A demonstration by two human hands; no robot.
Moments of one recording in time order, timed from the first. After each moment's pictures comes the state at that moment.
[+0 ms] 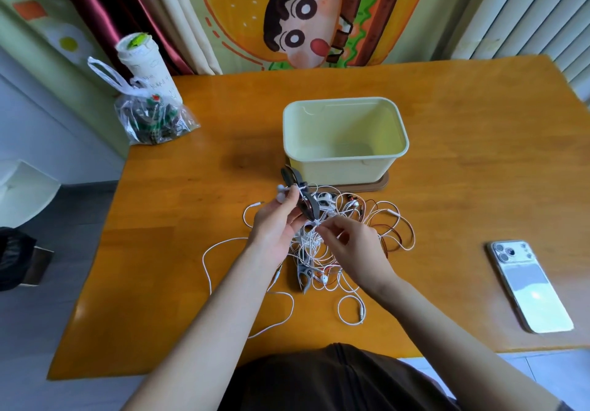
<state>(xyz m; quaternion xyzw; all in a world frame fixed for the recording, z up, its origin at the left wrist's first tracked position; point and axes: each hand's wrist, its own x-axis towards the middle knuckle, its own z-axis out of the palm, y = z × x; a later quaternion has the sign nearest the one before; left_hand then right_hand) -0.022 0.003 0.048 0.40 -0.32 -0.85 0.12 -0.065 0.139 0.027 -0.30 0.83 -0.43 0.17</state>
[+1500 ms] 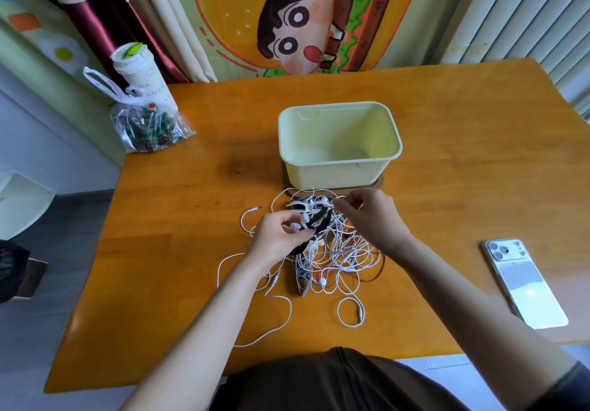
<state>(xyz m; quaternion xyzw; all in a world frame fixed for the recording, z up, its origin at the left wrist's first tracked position) -0.008 -0.005 0.024 0.31 -0.76 -0.57 -0.01 -0.117 0.137 0.050 -0.26 0.88 -0.37 0.16</state>
